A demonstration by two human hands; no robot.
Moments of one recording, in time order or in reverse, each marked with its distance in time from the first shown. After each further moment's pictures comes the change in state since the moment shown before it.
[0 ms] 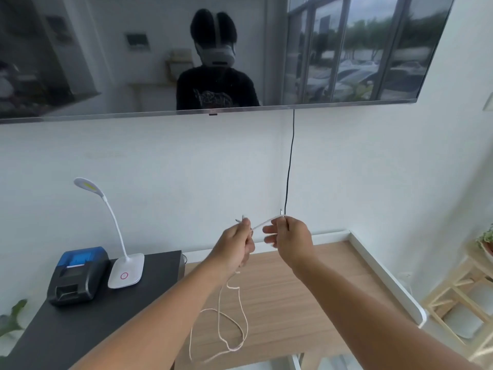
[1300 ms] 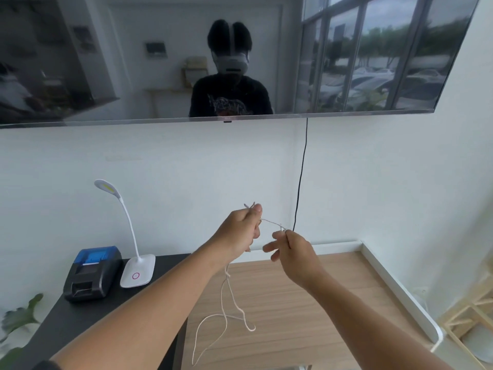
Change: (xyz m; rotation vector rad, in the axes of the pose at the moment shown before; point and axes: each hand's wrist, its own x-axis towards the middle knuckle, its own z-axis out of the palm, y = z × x) left_hand -0.003 0.054 -0.018 0.262 0.030 0.100; right_hand -0.014 0.002 0.003 -0.244 -0.158 -0.155
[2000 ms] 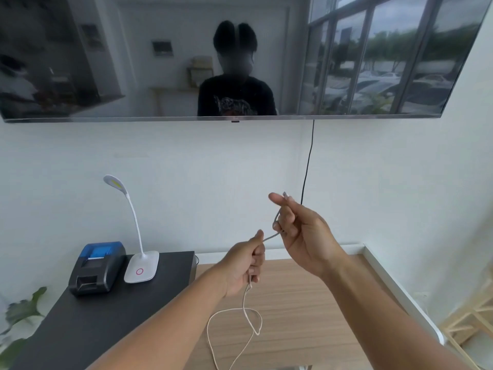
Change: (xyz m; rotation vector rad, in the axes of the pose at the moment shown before) left_hand -0.026 -0.043 0.018 -0.484 -0.141 -0.336; right_hand 0.007 -0.049 -0.027 1.117 -0.308 -0.038
